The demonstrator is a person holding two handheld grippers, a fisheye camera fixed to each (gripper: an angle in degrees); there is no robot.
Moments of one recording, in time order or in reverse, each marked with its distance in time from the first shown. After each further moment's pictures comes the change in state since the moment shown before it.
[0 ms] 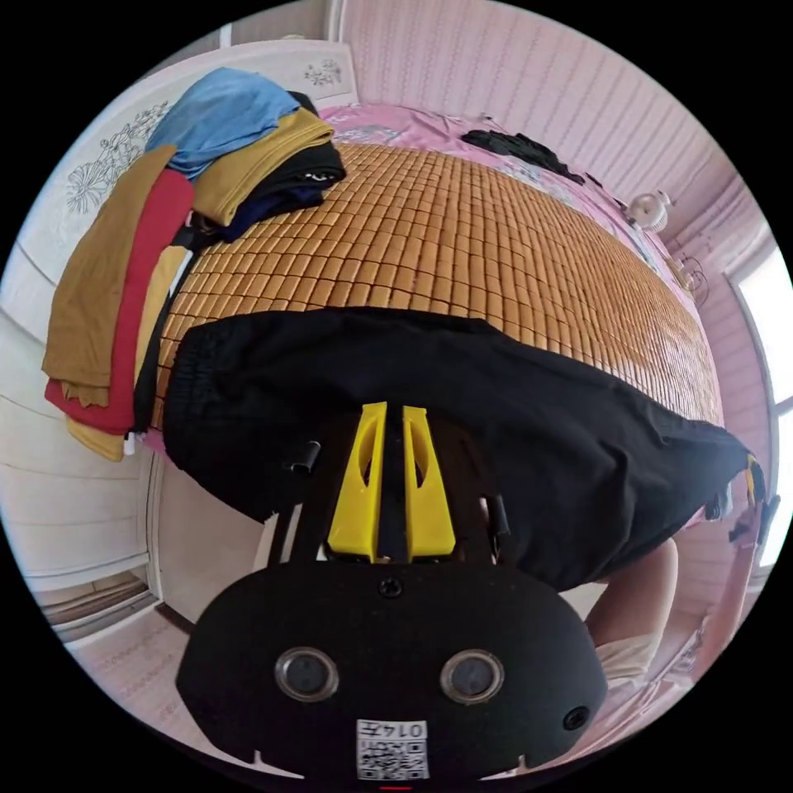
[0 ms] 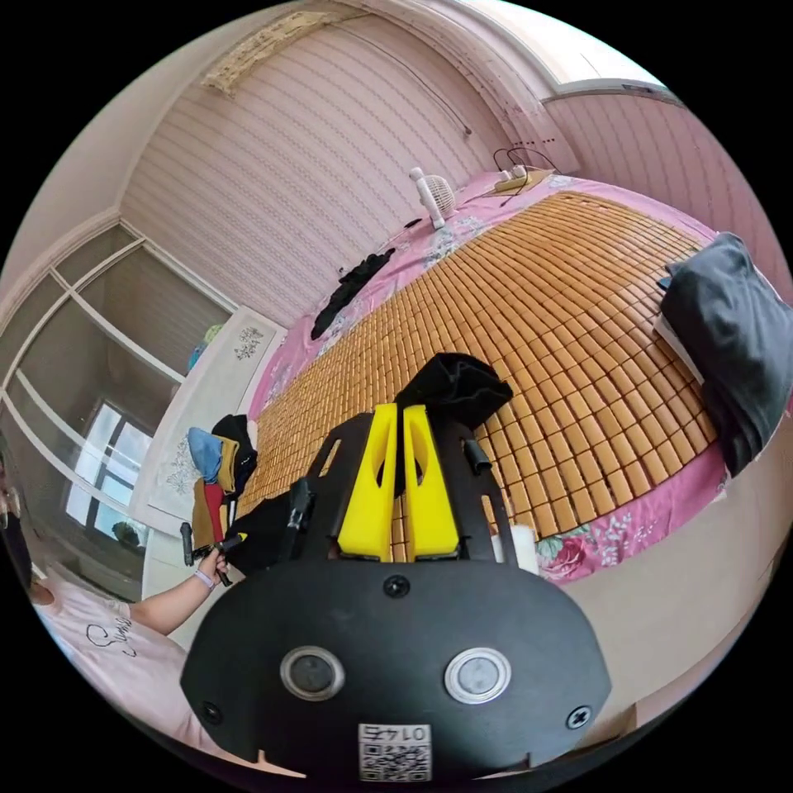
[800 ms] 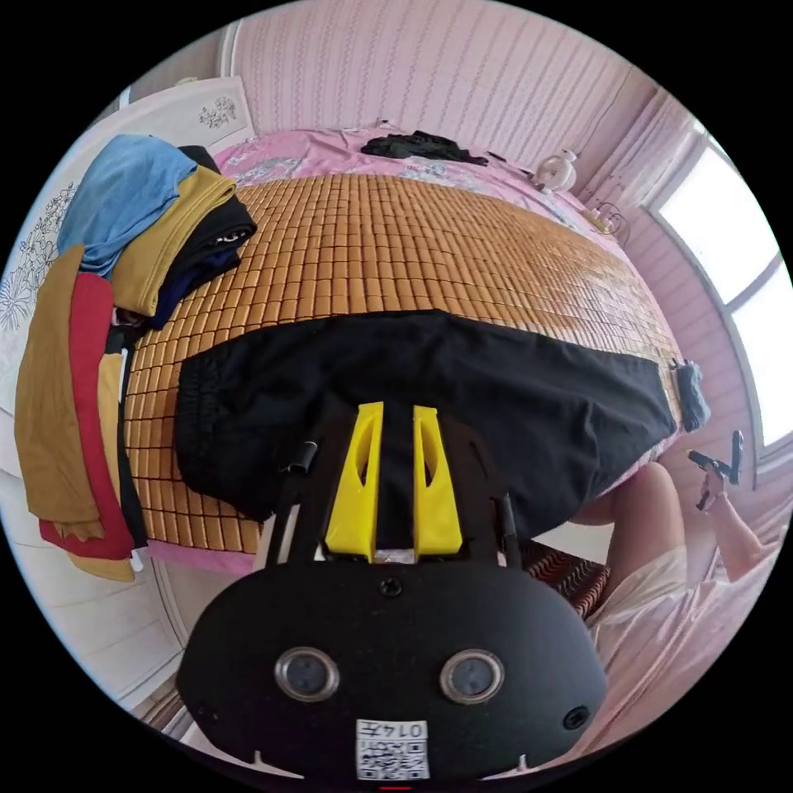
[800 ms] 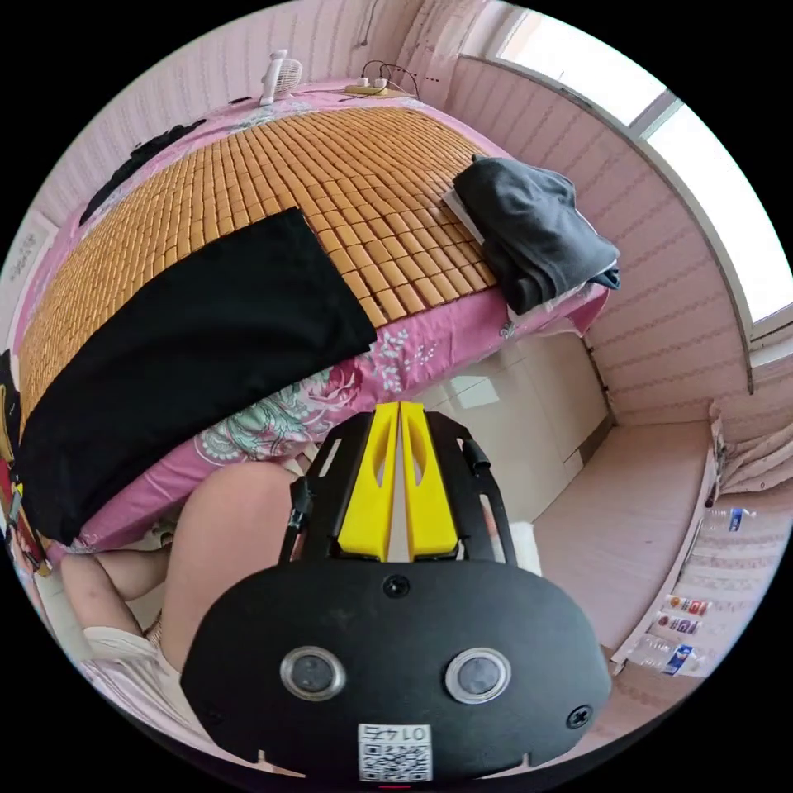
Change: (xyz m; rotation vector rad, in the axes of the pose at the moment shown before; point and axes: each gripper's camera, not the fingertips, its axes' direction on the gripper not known) left arm 0.017 0.017 -0.038 0.064 0.163 0.333; right arm -0.040 0.138 0.149 -0.346 0.907 -0.100
